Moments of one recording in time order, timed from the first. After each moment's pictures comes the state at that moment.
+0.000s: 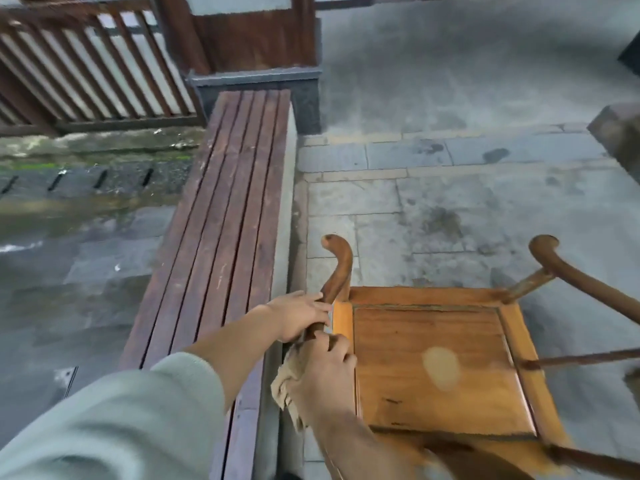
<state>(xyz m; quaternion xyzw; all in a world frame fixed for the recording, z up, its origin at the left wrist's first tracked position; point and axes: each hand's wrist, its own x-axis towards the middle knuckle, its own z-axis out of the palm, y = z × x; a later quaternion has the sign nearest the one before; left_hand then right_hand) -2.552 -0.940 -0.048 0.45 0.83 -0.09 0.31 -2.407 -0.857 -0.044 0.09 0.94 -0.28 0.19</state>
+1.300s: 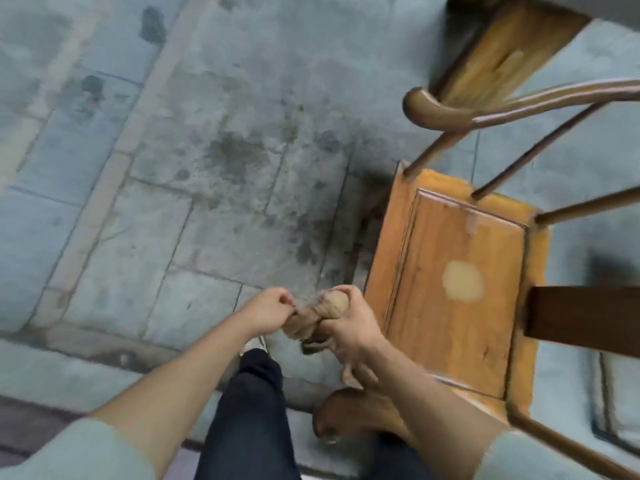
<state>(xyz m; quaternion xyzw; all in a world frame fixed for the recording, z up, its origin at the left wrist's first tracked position) -2.993 -0.702 -0.281 0.41 0.69 0.03 0.60 -2.803 -0.704 -0.236 0.69 0.45 -0.56 -0.07</state>
